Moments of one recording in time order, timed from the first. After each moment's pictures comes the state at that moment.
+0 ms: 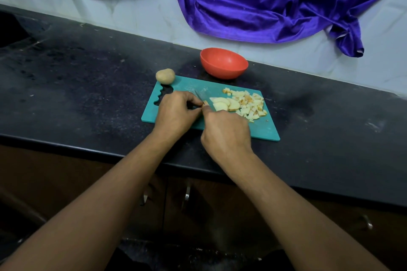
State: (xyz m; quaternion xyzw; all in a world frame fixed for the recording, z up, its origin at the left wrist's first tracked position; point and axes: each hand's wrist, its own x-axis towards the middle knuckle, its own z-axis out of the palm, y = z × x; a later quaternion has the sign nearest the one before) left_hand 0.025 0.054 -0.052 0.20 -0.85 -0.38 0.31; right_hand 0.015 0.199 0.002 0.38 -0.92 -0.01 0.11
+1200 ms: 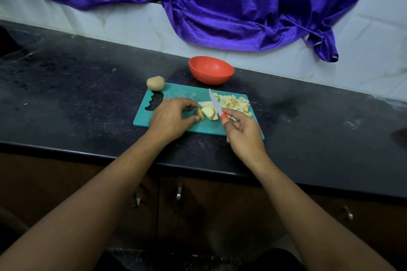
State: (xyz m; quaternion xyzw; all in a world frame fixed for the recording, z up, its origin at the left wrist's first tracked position) left_hand 0.029 0.063 -0.044 0.16 -0.91 -0.28 0.24; right_hand -0.043 0.260 -0.039 0.26 -0.83 0.50 0.00
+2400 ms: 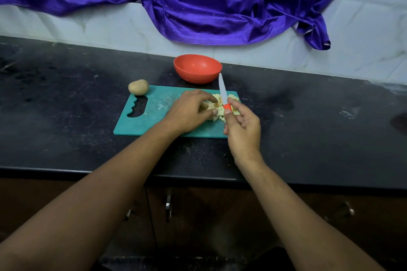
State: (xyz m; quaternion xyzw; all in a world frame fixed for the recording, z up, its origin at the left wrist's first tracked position) left_hand -0.047 0.090 -0.036 0.01 -0.95 -0.26 0.20; right_hand -0.058 0.260 -0.045 0.17 -0.69 0.70 0.04
